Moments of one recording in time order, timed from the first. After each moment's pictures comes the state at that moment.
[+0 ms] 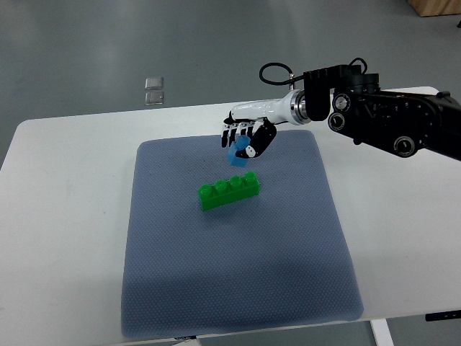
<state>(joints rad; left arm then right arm) 0.01 0.00 -0.11 -0.20 0.07 -0.20 0.02 1.28 -0.26 0.13 0.97 -1.16 0.39 -0.02</state>
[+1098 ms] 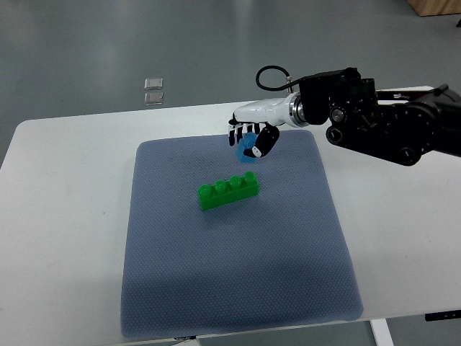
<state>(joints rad) 0.01 0.00 -0.11 -0.20 0.07 -0.20 0.02 1.35 -0.30 0.00 1.07 -1.25 0.29 -0.08</state>
